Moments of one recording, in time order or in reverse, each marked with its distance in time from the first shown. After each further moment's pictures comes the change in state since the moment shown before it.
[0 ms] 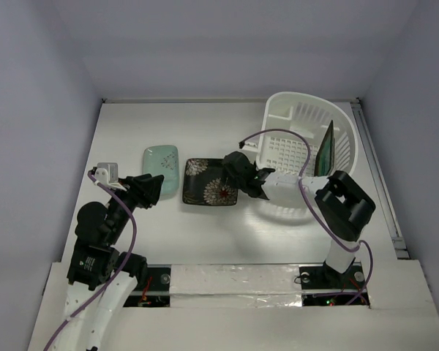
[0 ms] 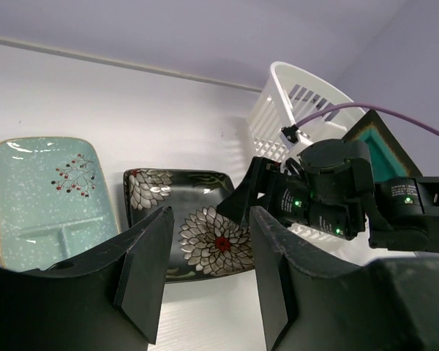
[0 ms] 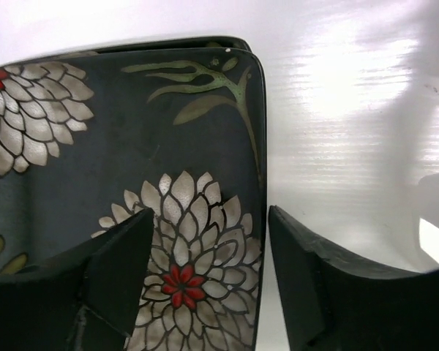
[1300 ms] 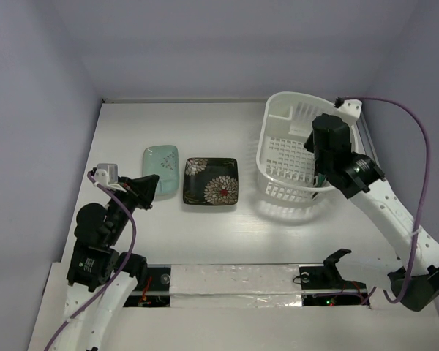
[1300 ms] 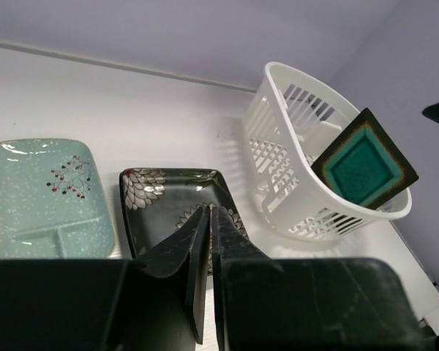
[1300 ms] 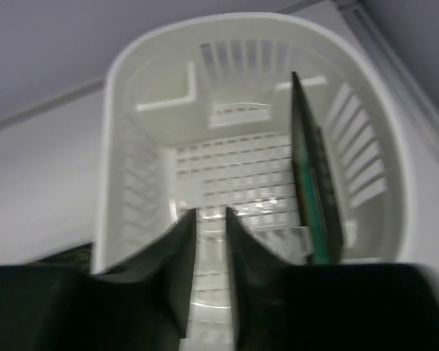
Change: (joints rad) left arm 0.000 -0.007 0.000 0.000 0.012 -0.003; right arm -0.297 -0.678 0.156 -0.447 0.241 -0.319
